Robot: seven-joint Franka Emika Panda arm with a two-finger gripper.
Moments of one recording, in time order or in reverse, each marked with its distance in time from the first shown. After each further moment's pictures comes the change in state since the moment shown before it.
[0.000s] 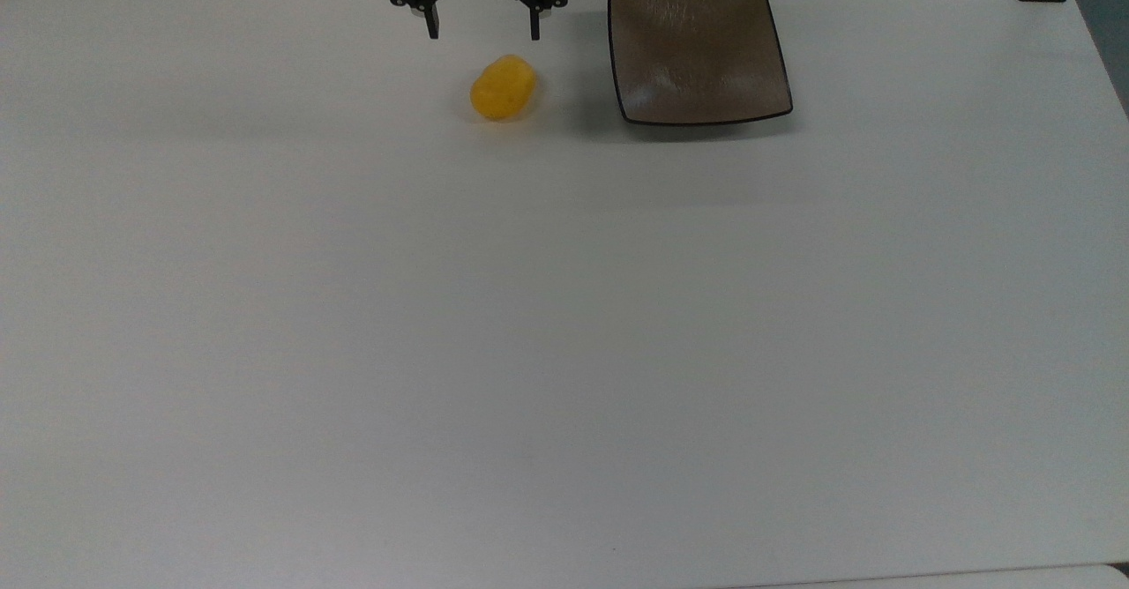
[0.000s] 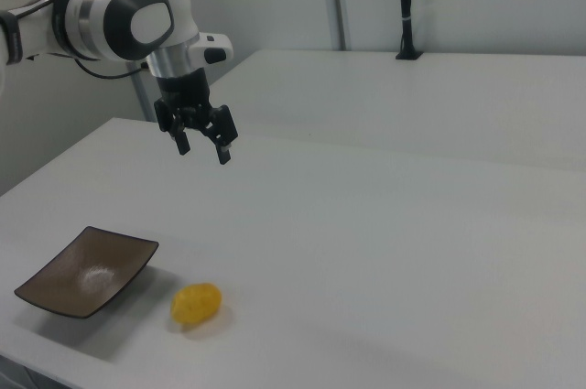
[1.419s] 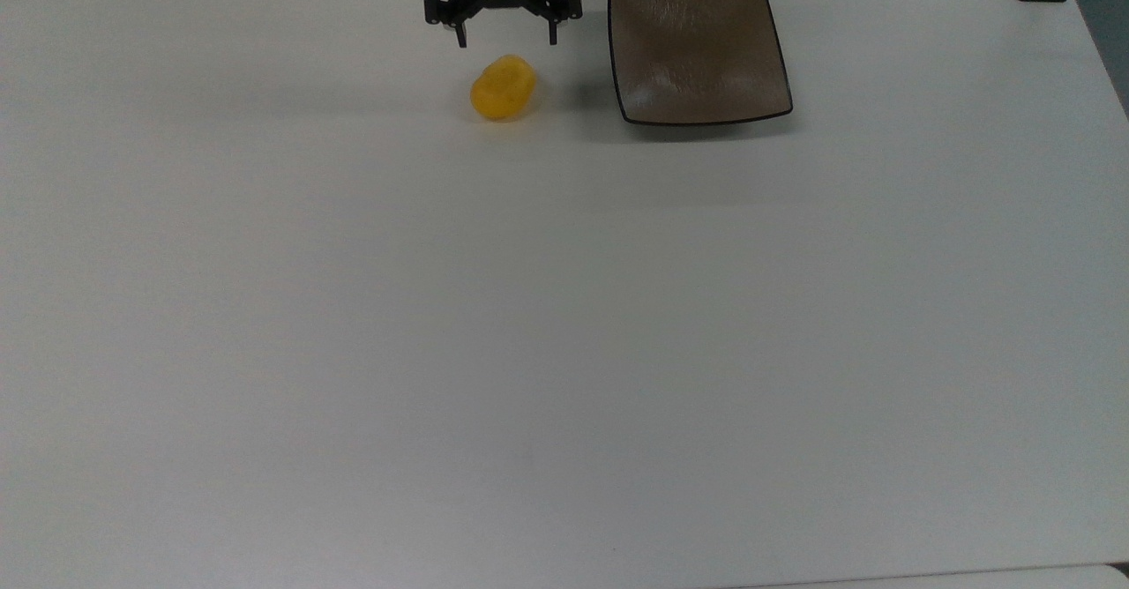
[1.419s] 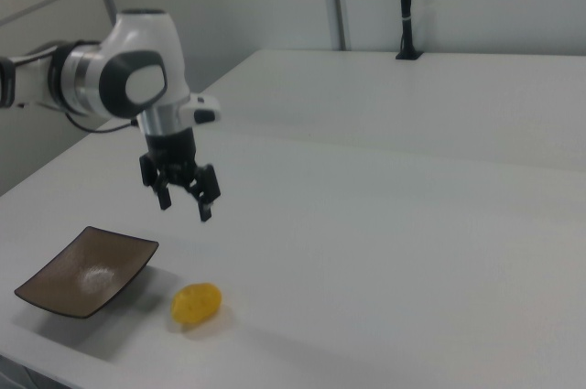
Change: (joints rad) arm 0.003 -0.080 0.030 -0.281 0.023 0.090 -0.007
